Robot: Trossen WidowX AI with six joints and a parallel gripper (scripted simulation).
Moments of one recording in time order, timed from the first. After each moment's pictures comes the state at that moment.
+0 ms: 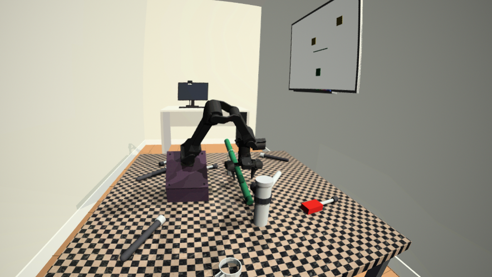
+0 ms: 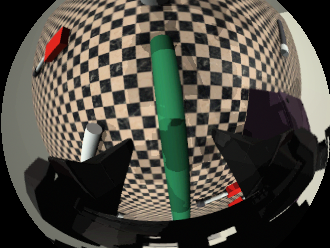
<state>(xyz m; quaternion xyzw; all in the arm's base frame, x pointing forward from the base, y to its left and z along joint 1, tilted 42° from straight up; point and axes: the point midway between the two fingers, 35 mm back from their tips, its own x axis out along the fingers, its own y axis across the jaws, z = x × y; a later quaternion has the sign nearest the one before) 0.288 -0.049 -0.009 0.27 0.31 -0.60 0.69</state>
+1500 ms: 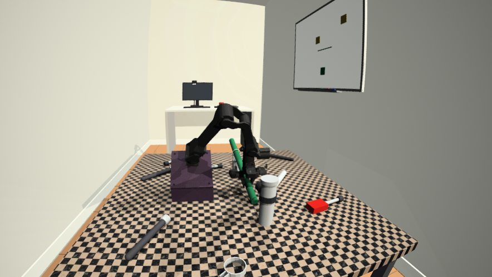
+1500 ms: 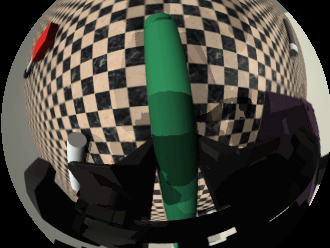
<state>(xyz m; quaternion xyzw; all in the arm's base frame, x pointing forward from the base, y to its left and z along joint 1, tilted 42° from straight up) 0.289 -0.081 -0.045 0.27 0.31 -0.60 0.69</state>
